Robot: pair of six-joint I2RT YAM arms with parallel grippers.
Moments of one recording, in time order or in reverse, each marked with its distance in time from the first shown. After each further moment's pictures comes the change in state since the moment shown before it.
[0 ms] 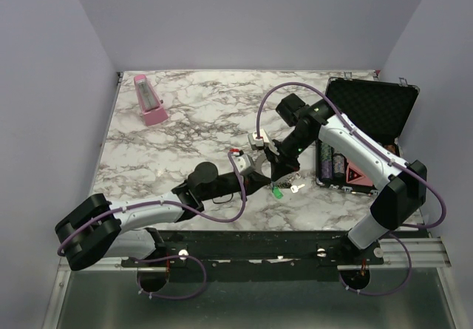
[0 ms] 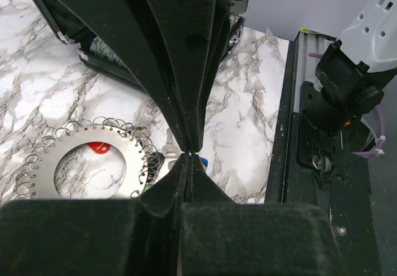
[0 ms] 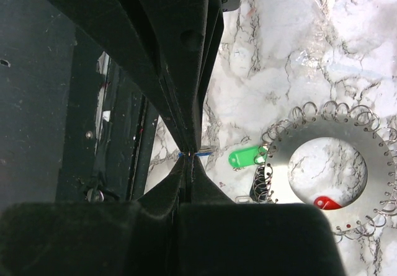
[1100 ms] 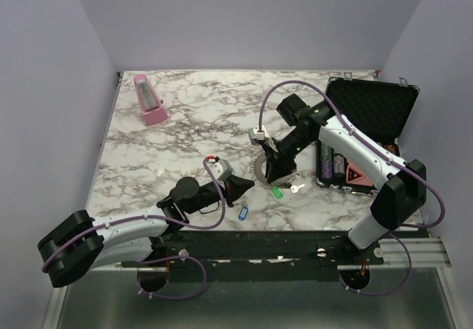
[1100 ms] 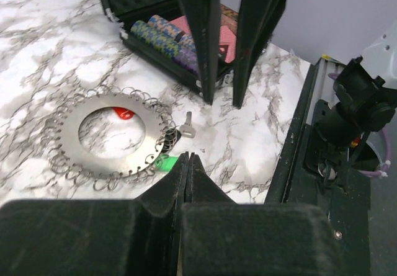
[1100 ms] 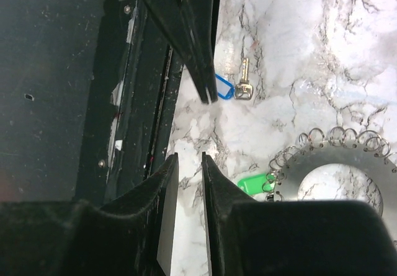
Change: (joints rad) left arm 0.013 -0.176 -0.198 0.074 -0.147 -0.117; right arm -0.020 0.000 -0.037 0.079 -0.116 0.071
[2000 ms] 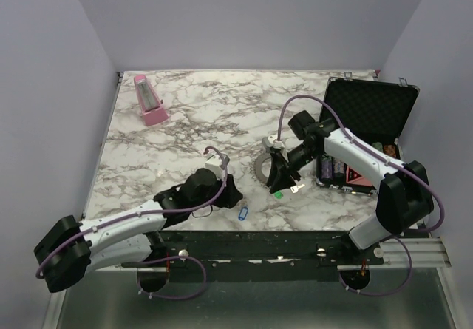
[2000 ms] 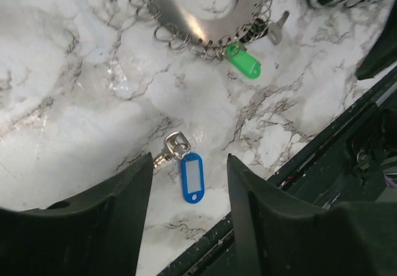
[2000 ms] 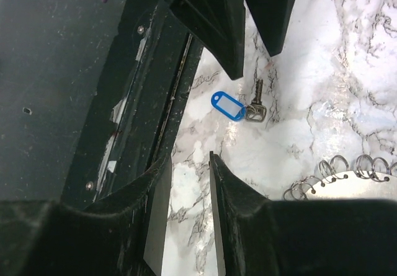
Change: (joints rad) left arm 0.016 -0.124 0.112 -0.760 -0.232 -0.363; right arm -0.094 -0.058 -0.318 0.208 -0.234 -0.139
